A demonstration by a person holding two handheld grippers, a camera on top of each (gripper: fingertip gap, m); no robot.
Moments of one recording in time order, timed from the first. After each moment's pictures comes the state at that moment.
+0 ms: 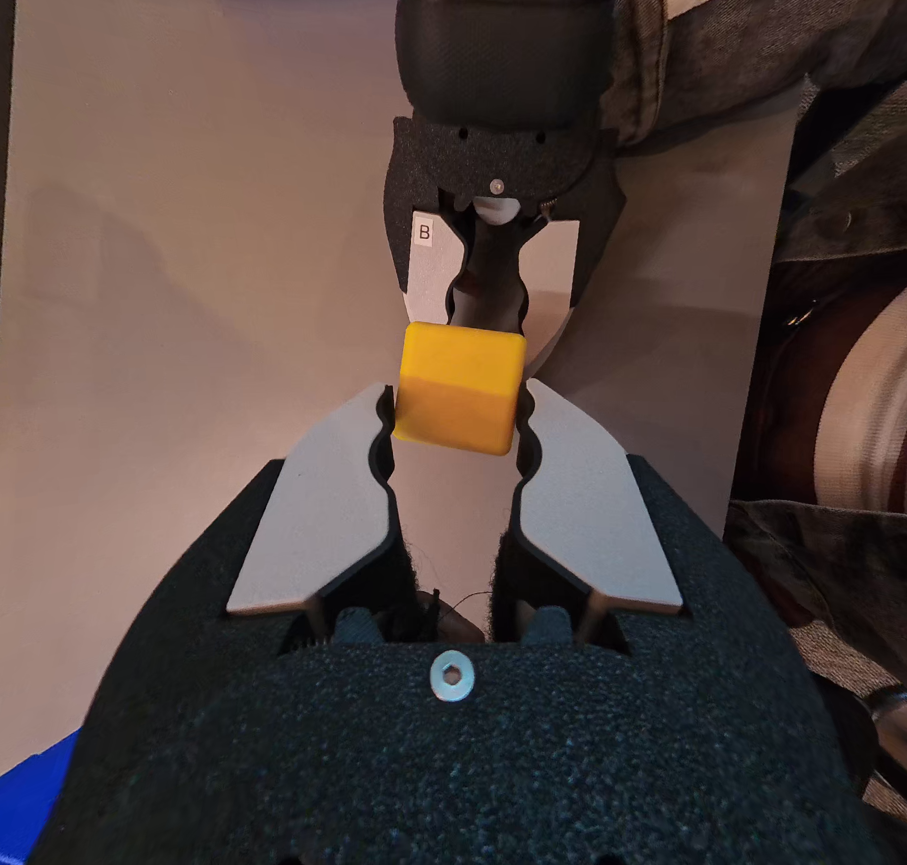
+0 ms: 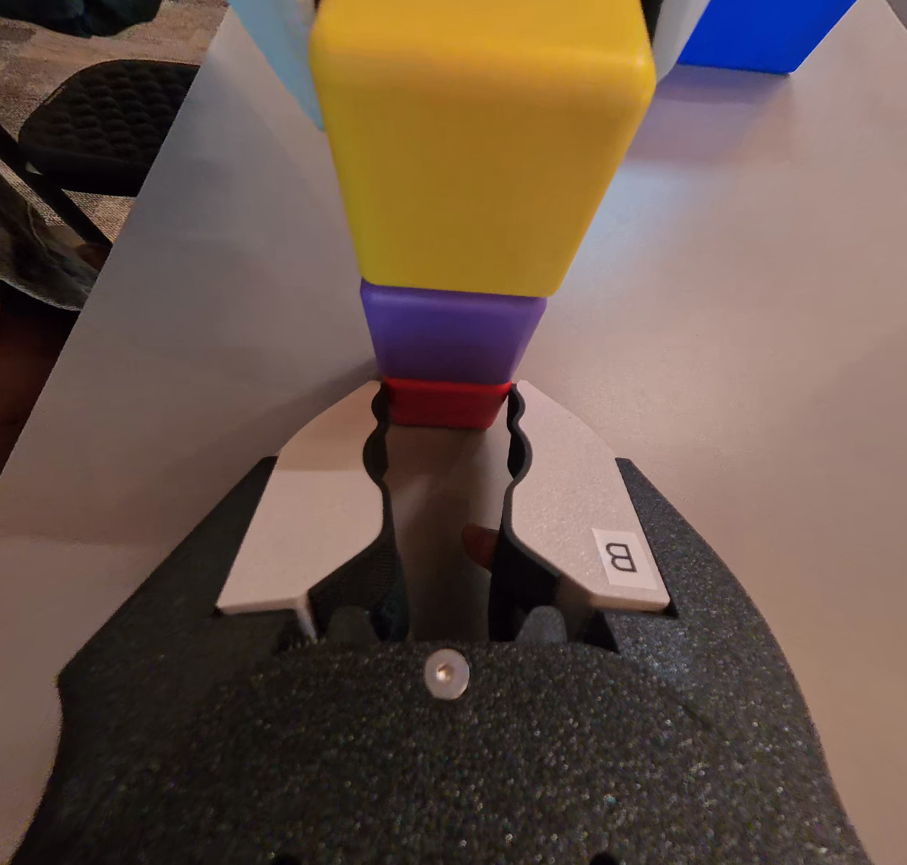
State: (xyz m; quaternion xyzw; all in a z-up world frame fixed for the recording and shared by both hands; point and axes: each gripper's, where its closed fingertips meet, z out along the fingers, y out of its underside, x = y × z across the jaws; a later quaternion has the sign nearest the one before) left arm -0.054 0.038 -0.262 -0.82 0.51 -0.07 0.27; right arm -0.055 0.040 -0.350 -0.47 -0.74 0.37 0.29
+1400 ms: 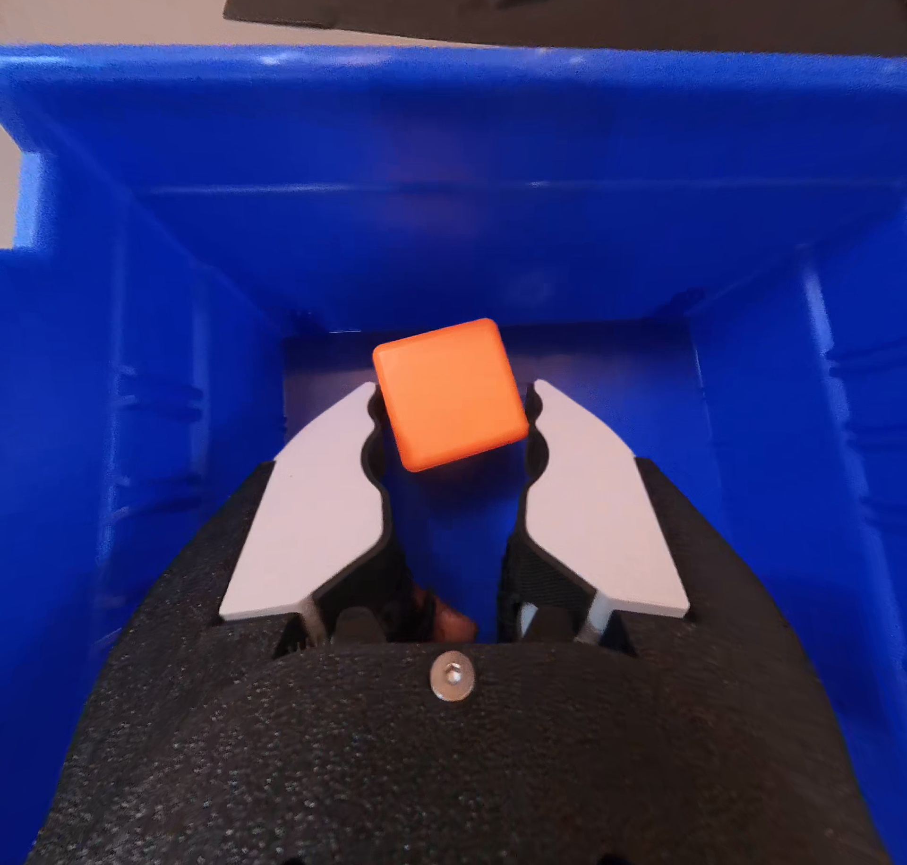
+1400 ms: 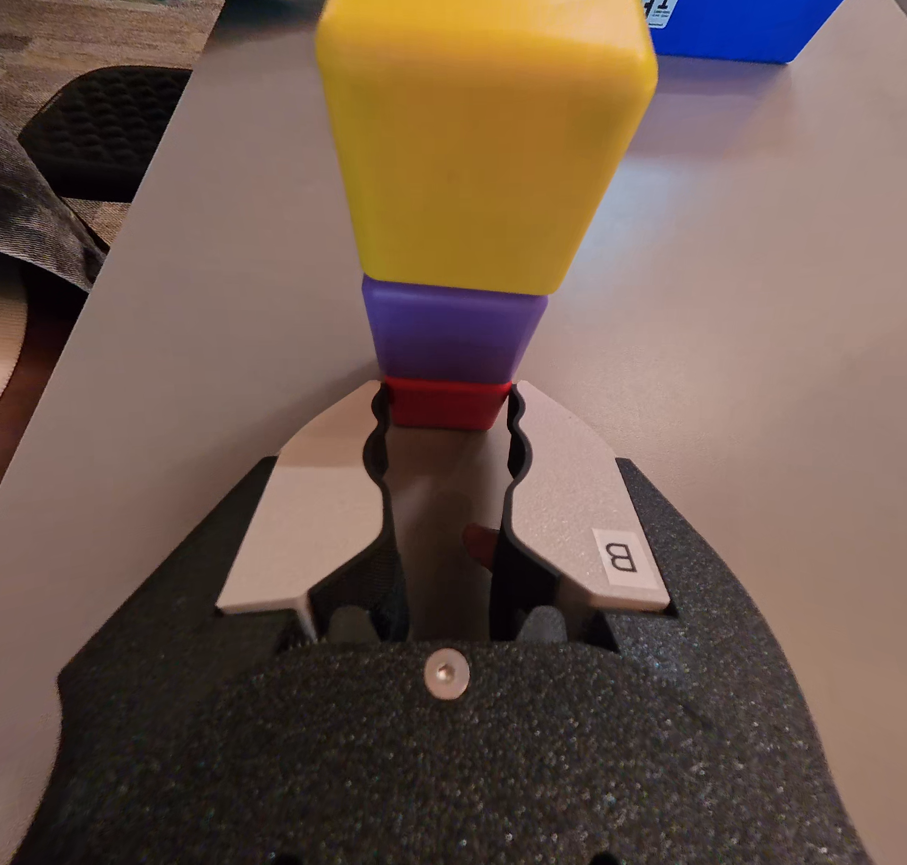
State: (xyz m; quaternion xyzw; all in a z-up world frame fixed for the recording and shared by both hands) left arm -0.512 0.101 -0.347 -0.92 -0.16 0.03 0.36; right arm -0.054 0.040 -0.350 -0.48 -0.74 0.37 0.29
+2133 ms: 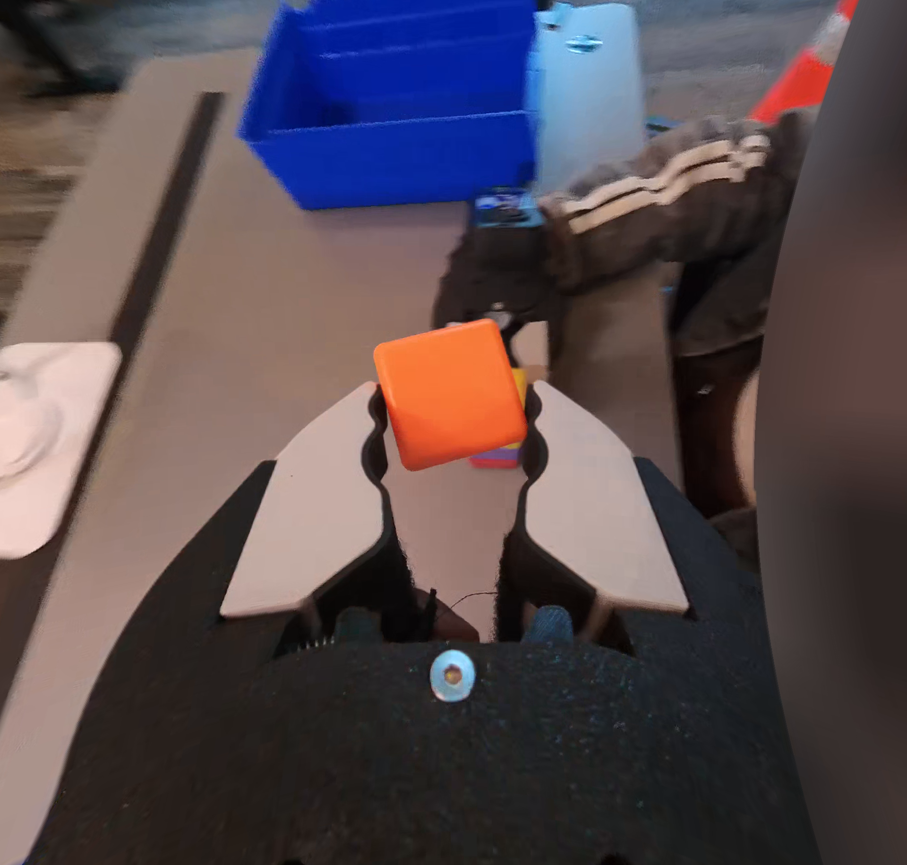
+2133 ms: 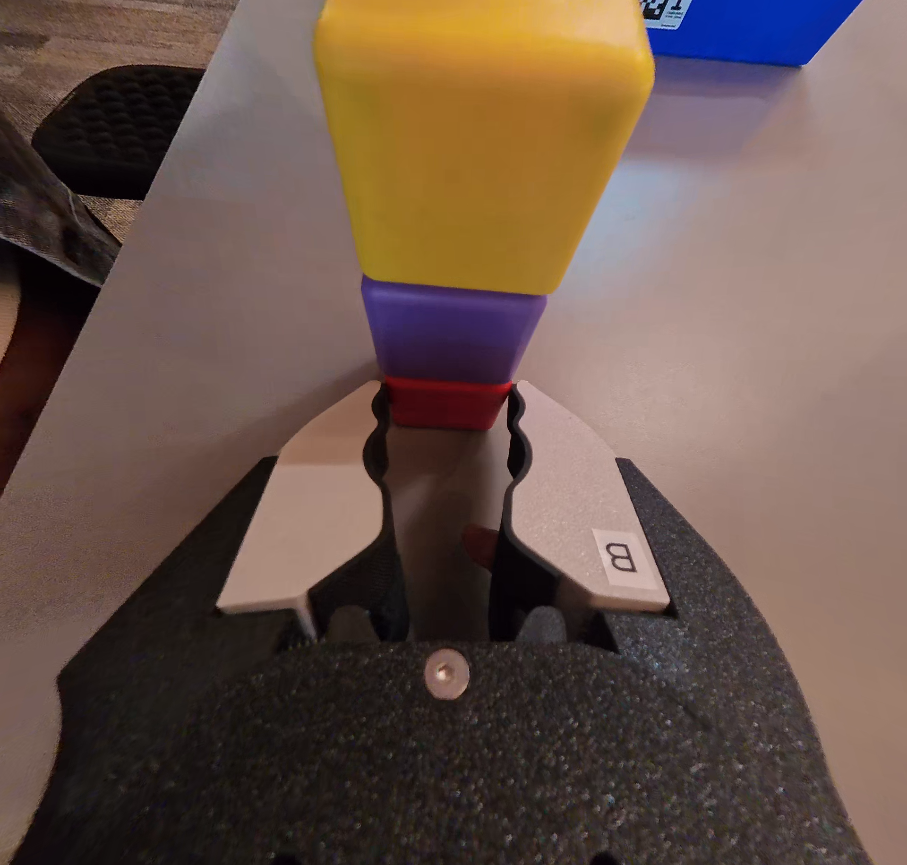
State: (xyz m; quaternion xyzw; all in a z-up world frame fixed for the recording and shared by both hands) left arm -0.079 0.035 -0.164 -0.75 0.51 -0.19 0.39; right arm -0.054 0.038 -0.350 -0.47 -0.74 0.38 0.29
